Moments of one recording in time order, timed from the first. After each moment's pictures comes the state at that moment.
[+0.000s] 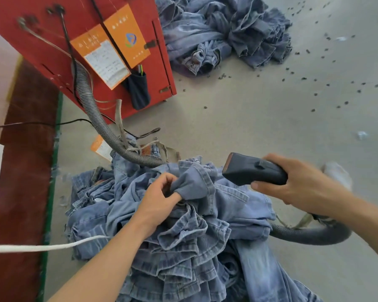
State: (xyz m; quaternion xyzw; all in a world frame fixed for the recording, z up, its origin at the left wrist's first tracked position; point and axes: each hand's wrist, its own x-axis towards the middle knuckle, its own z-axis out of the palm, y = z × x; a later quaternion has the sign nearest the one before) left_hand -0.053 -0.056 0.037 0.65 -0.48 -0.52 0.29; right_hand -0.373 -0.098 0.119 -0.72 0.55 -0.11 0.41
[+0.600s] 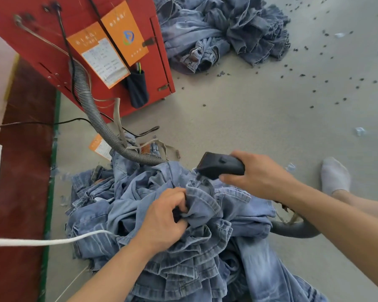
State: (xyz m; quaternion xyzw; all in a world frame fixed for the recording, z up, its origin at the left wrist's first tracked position) left_hand -0.061 -0.019 0.037 0.56 -0.70 -0.35 0.27; right_hand -0.315 -0.115 0.094 -0.73 0.56 -0.06 0.39
